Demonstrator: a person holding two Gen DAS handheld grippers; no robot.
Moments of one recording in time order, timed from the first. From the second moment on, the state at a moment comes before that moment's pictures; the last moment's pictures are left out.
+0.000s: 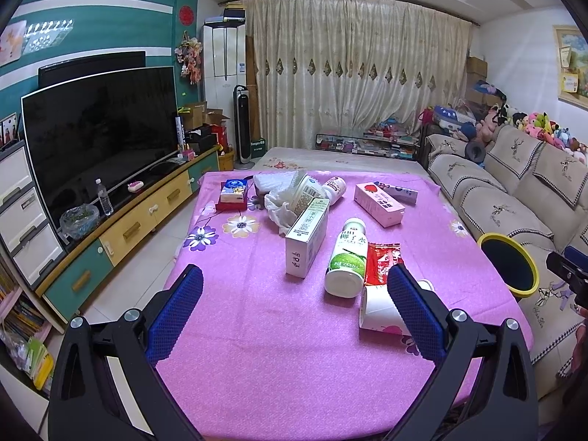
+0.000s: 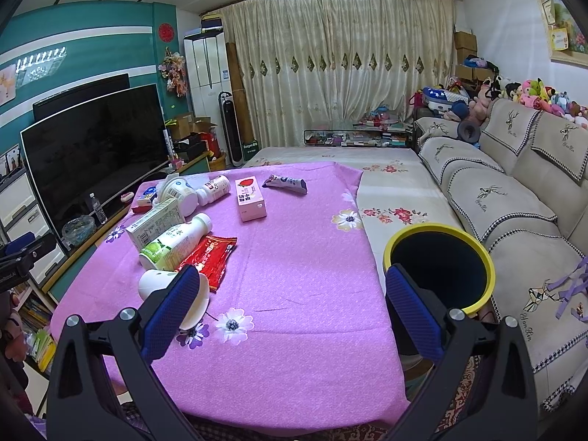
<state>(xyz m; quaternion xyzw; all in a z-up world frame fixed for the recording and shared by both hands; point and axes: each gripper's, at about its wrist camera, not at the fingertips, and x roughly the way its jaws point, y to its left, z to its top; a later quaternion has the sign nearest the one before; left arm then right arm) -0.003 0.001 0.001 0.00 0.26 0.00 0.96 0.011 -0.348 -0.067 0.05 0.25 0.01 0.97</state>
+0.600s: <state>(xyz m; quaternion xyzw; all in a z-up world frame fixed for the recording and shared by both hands) -0.001 0.001 -0.002 0.00 0.26 0.00 0.96 0.019 -0.338 -0.077 0.05 0.26 0.02 0.96</state>
